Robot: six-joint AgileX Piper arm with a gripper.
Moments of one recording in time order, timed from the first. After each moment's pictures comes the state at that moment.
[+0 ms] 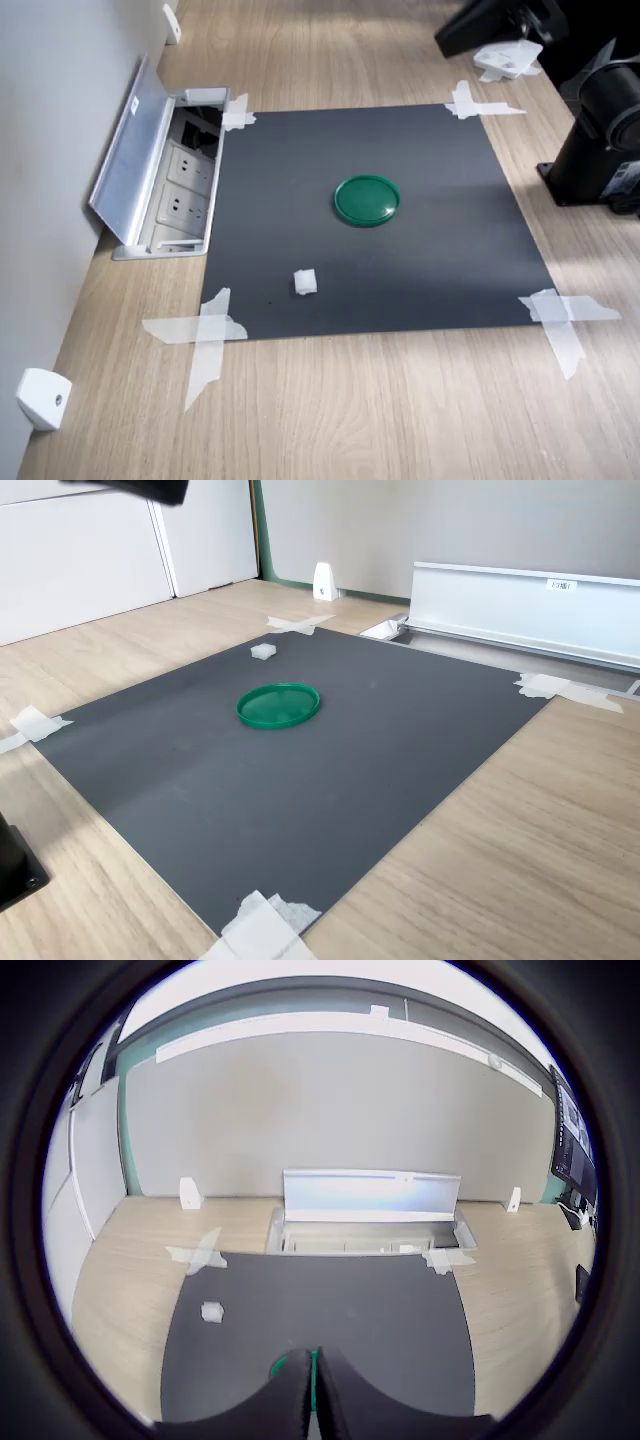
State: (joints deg) arm 0.4 35.8 -36.3 1.9 33.1 -1.3
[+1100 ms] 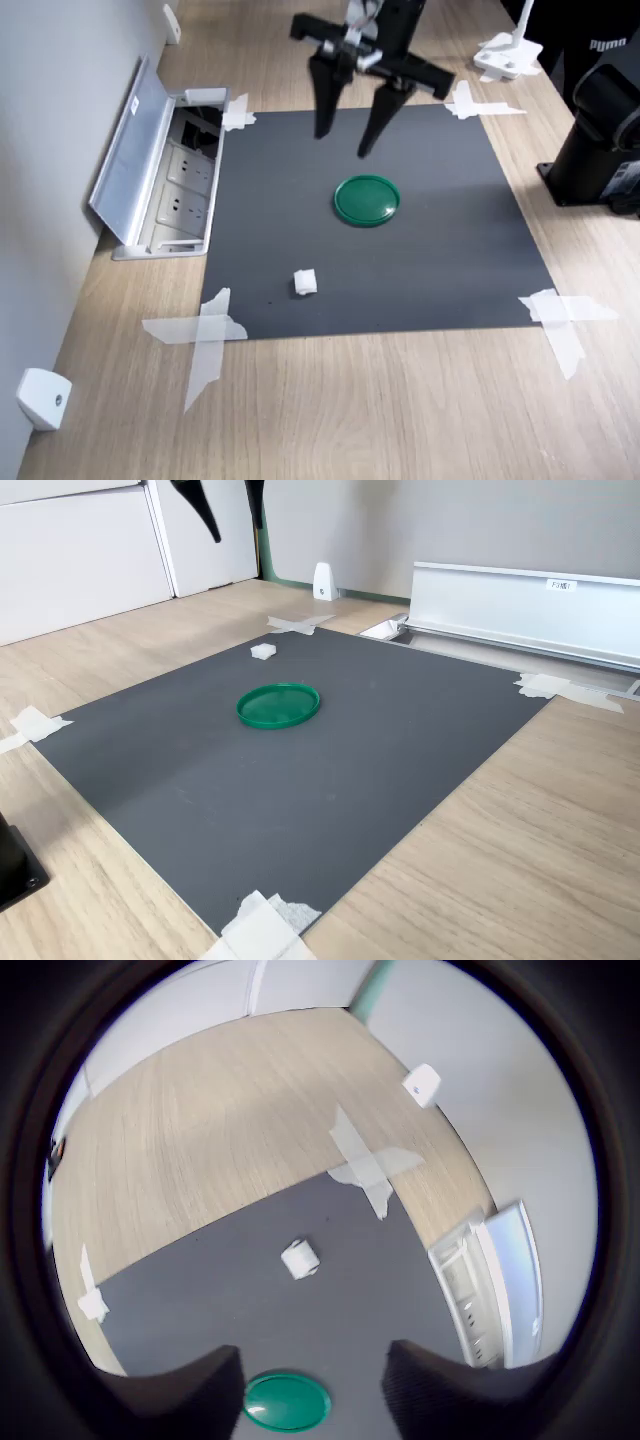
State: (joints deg) arm 13.4 84.2 -73.2 5.8 55.5 -51.7
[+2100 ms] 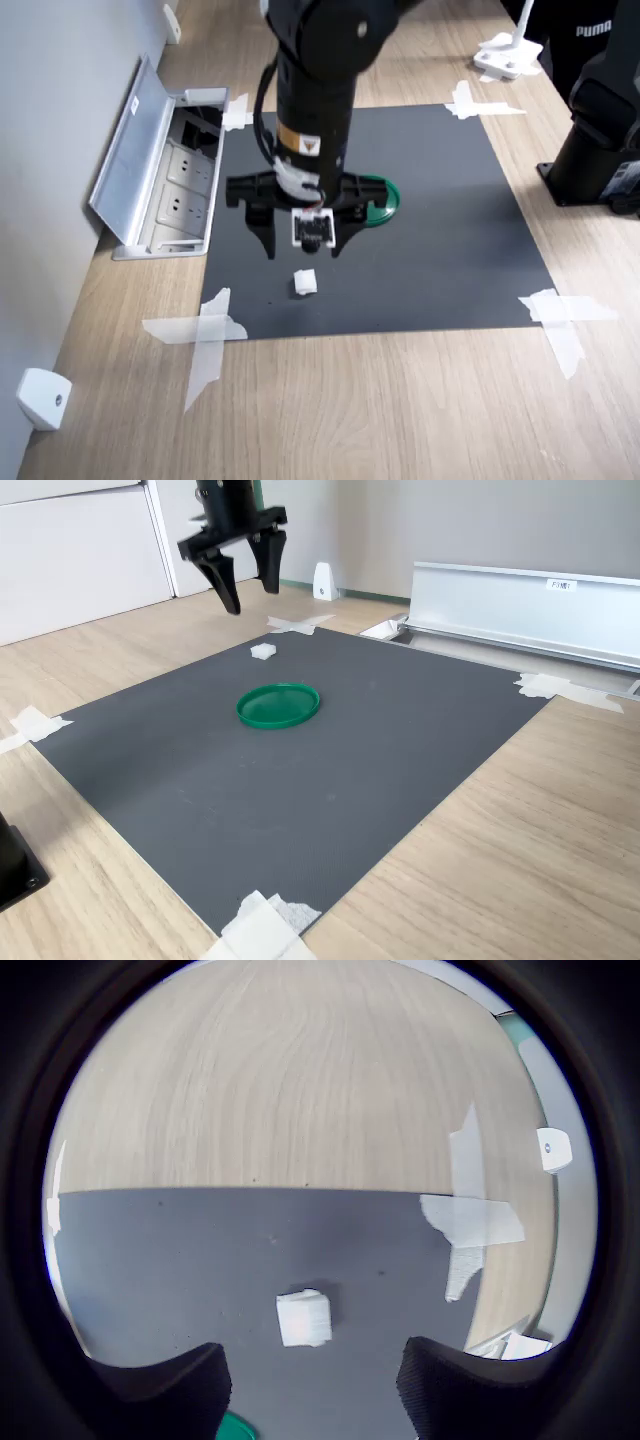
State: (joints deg) arm 23.0 107.4 -82.4 -4.3 53.9 -64.9
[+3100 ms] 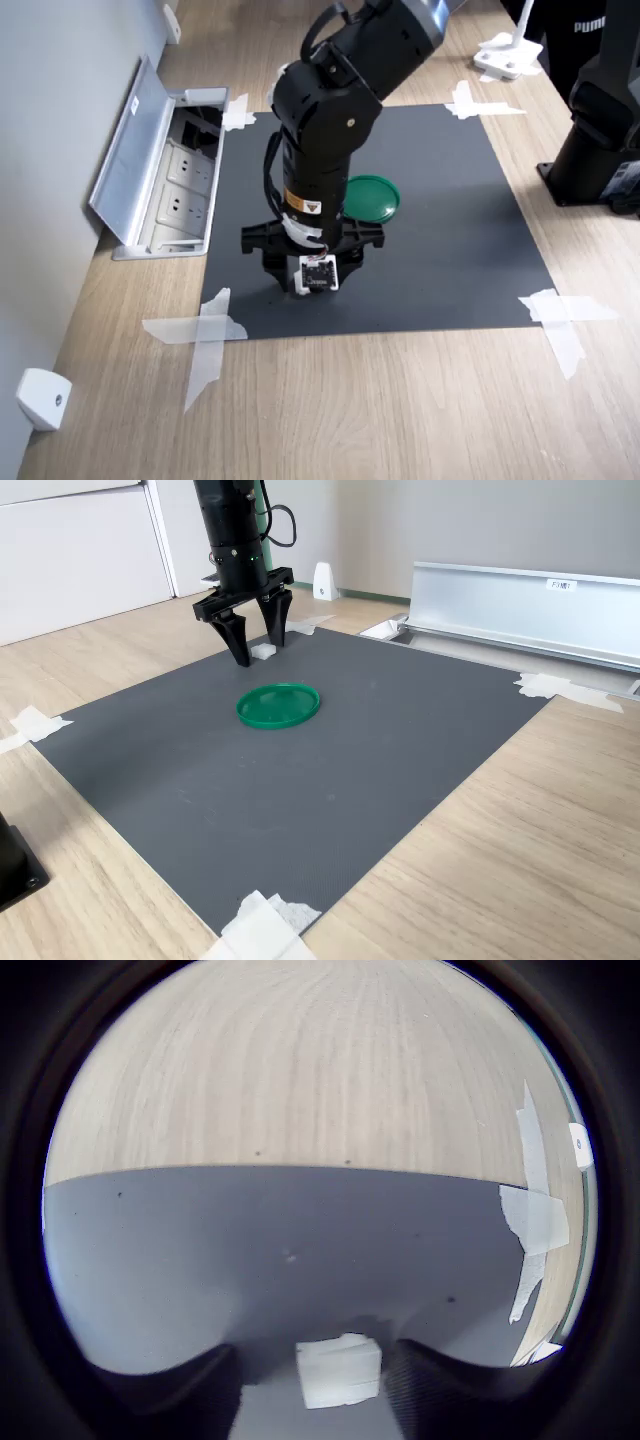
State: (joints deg) arm 23.1 112.5 -77.8 -4.7 46.7 -64.6
